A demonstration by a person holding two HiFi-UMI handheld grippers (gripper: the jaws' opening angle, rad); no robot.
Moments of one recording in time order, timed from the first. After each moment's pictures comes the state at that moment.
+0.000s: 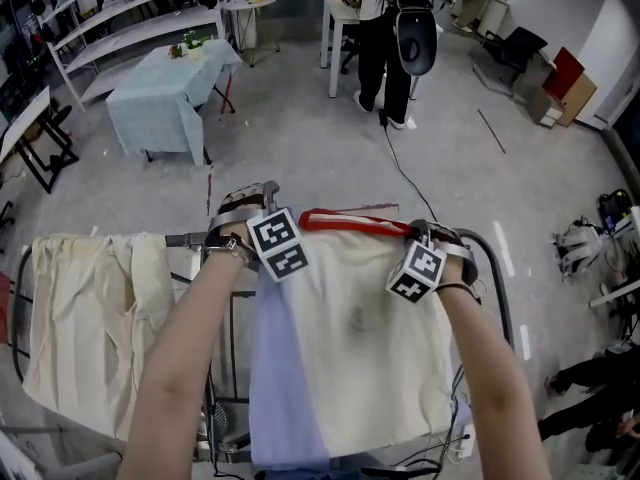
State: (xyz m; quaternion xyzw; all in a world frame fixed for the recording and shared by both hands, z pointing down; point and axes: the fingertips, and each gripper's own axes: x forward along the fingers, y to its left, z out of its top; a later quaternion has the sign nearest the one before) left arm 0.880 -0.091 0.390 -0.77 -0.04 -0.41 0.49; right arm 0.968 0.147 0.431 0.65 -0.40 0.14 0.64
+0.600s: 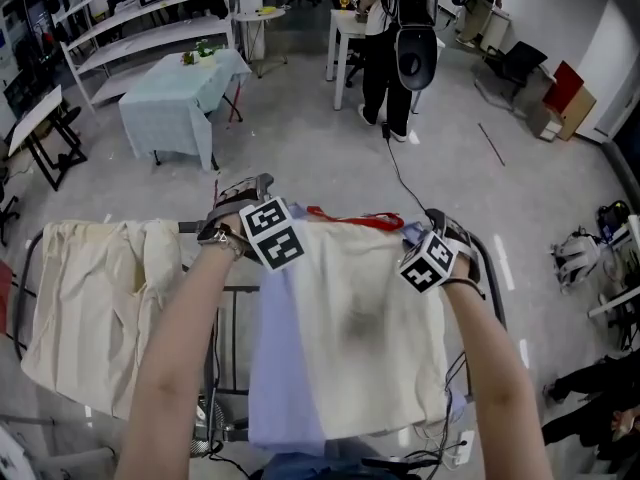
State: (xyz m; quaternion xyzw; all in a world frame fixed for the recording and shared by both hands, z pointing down) left arm 0.832 -0.072 0.354 -0.80 -0.07 -0.43 0.42; right arm 0.954 0.168 0.397 0.72 -0.39 0.17 0.55
